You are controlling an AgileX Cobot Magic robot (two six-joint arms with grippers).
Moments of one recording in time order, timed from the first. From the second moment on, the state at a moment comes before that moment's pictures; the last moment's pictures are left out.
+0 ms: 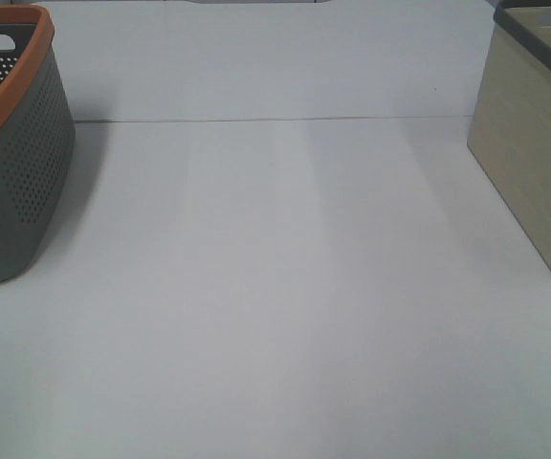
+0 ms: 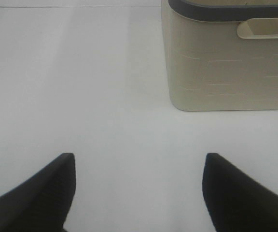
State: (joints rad) left arm 0.01 0.00 -0.50 -0.09 1.04 0.08; right arm 0.11 0.00 -0.50 -0.08 1.07 0.07
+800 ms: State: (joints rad) left arm 0.01 0.00 -0.50 -0.09 1.04 0.08; right arm 0.11 0.00 -0.50 -0.08 1.07 0.07
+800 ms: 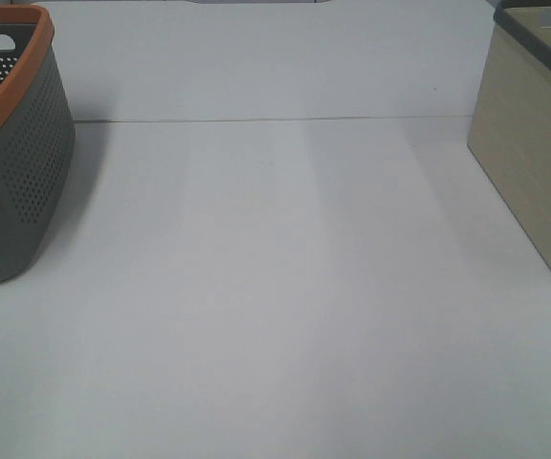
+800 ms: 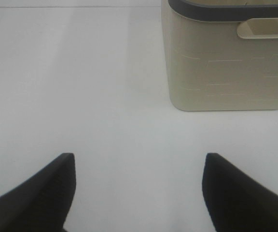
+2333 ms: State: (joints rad) left arm 0.01 0.00 -0.51 -0.07 1.04 0.05; right arm 0.11 0.00 -0.50 -0.07 1.07 0.07
